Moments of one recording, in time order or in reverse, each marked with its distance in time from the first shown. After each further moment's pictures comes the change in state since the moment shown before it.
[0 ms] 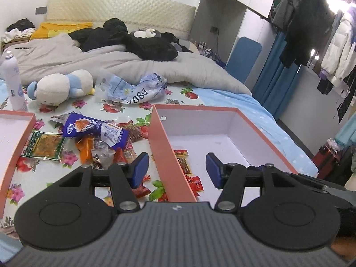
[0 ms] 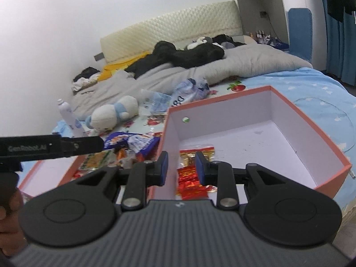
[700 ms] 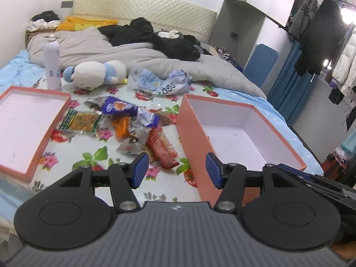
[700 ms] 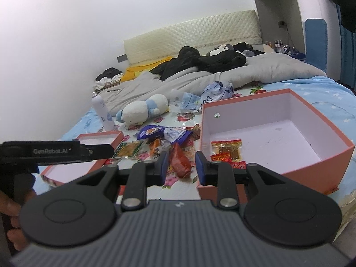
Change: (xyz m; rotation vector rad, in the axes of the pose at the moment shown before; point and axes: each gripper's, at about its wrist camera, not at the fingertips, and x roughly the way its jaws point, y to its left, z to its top) left arm -0.083 0.042 -0.051 -0.084 -0.008 0.083; right arm -0.054 0.051 -0.037 -0.052 -0.025 0.085
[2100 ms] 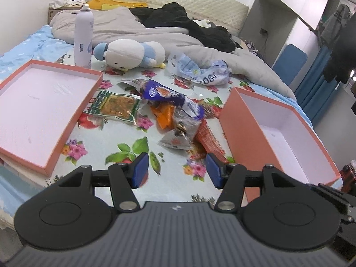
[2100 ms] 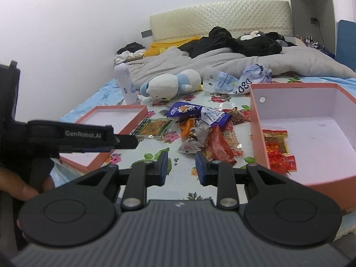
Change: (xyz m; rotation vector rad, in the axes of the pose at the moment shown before) left arm 0.058 0.095 0.007 -0.101 0.064 0.098; right arm 0.087 0.068 -0.019 -0.113 0.109 0.085
